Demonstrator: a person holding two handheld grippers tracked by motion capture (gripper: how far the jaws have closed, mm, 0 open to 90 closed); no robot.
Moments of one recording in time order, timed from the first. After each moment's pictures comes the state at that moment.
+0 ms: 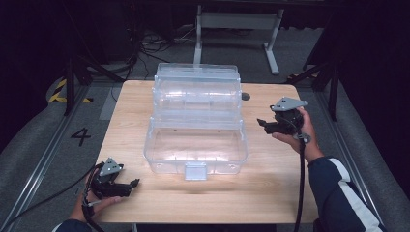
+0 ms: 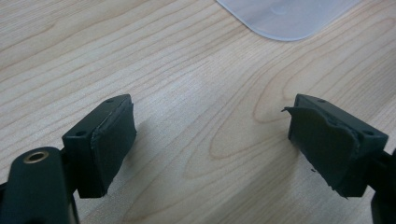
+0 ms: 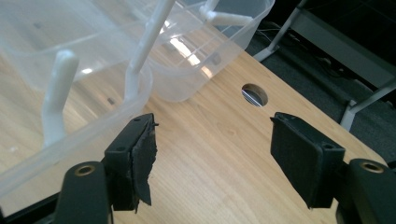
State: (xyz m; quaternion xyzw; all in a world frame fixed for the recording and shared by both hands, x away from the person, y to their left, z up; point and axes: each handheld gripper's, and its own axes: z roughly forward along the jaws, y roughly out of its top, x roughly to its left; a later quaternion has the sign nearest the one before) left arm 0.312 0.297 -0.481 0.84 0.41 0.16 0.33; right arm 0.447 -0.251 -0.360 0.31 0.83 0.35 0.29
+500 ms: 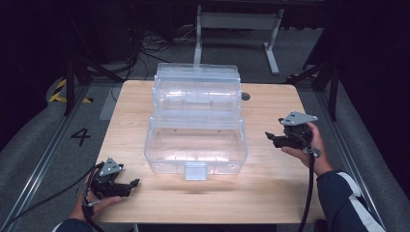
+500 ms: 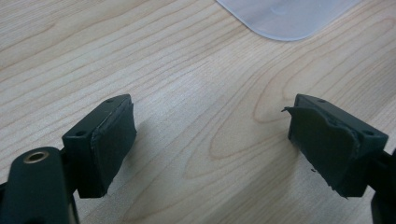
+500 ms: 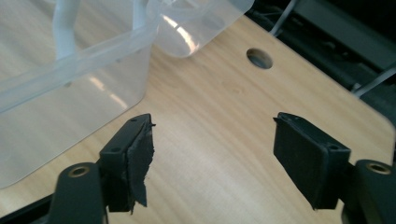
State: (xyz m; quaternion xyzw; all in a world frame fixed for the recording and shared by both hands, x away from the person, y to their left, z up) left arm 0.312 0.297 -0.481 0.84 0.41 0.16 0.33; right arm 0.418 -0.278 -0.384 0.32 0.84 0.34 0.28
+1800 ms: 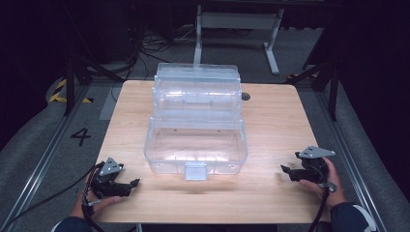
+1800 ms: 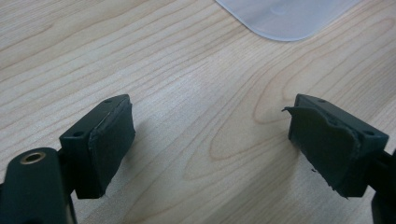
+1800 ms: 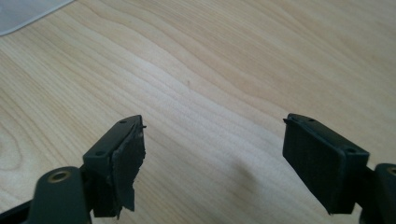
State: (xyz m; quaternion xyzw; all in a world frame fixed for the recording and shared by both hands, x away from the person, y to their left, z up) left arm 0.313 0.297 -0.482 0.84 0.41 0.16 0.33; right arm 0.356 -0.341 -0.465 0.40 0.83 0.32 0.22
